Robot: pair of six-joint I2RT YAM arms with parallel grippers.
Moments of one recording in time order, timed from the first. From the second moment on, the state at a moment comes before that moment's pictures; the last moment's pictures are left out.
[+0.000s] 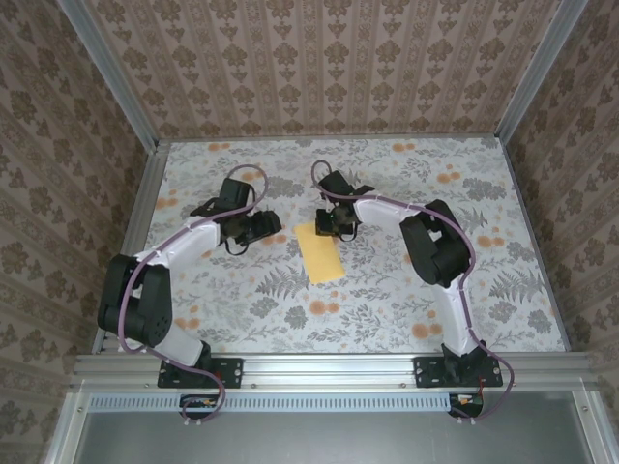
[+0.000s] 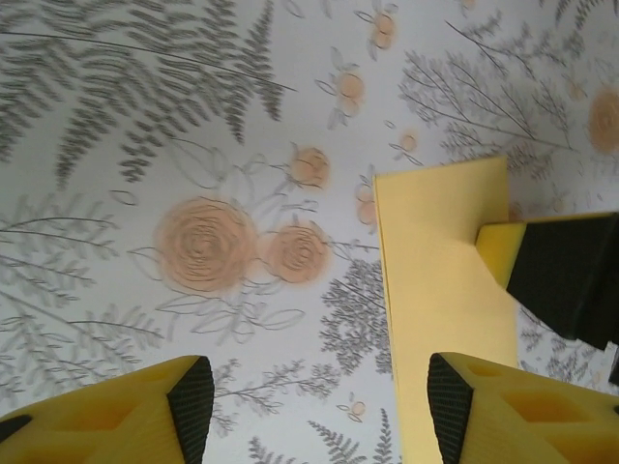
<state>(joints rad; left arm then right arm) -0.39 1.54 0.99 -0.46 0.24 -0.59 0.54 2.15 1.53 -0.52 -0.17 0.57</state>
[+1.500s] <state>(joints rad) -0.79 1.88 1.12 -0.42 0.37 -0.80 0.40 1.85 0.96 -0.19 -0.51 0.66</state>
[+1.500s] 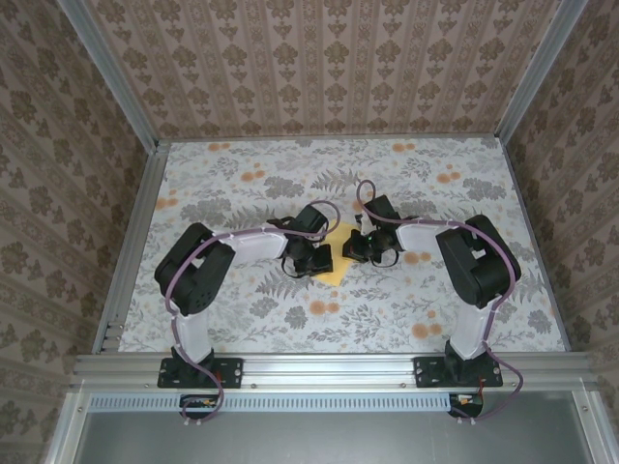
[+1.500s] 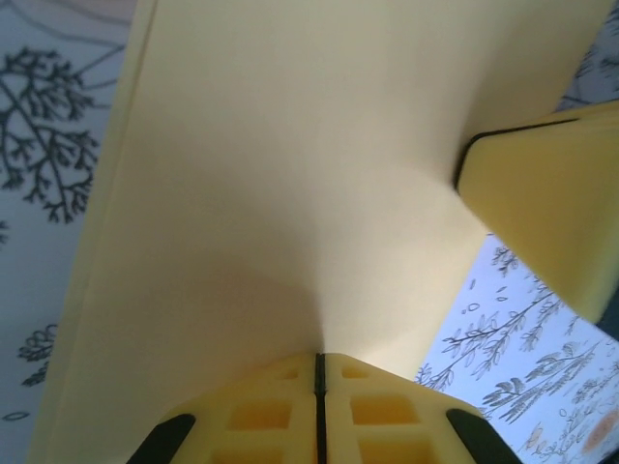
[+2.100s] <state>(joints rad) -0.79 1.90 1.15 -0.47 0.36 -0.81 0.34 1.89 0.96 -0.13 -0.61 0.62</state>
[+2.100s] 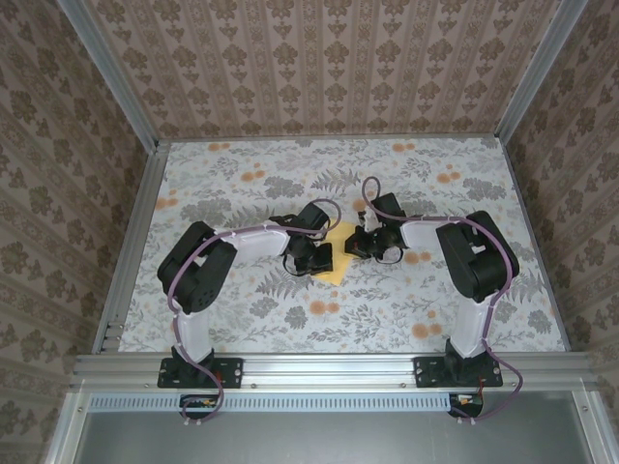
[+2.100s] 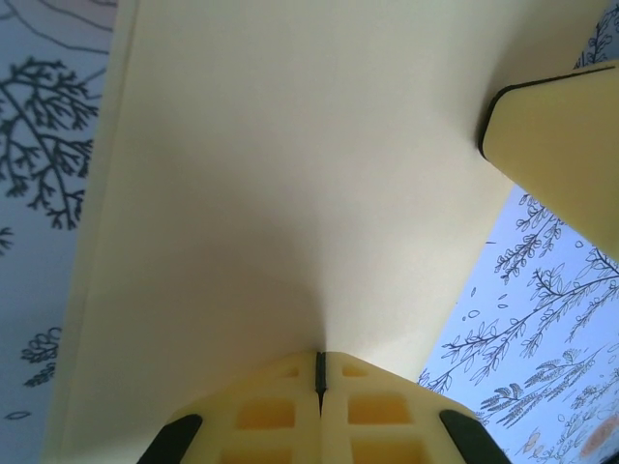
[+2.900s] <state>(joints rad) -0.79 1.91 1.17 -0.47 0.36 -0.81 0.25 1.97 1.05 -0.09 -0.62 0.62</state>
